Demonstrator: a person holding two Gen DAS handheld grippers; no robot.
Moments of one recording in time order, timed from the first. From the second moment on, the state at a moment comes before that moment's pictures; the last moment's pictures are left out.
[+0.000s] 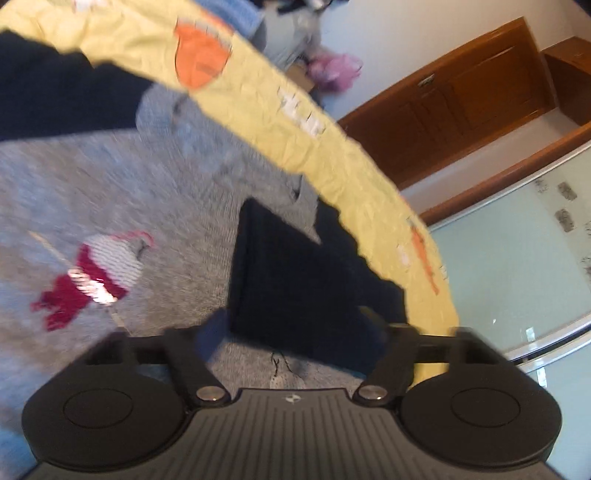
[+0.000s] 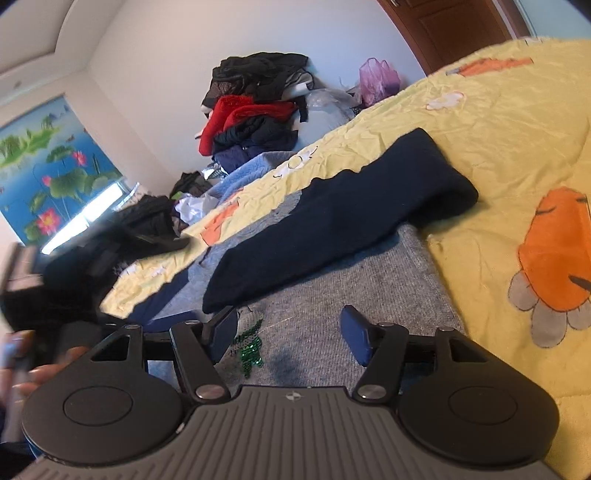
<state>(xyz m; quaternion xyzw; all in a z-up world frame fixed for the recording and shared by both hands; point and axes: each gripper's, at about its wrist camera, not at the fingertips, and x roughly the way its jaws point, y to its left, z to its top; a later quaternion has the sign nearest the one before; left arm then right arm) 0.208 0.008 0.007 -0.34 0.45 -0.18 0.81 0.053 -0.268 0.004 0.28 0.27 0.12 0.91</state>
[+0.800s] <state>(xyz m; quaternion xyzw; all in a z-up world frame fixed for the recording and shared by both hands) 0.170 0.095 0.009 -0.21 0.40 -0.03 0.89 0.052 -0.268 0.004 0.28 0.27 0.13 0.91</state>
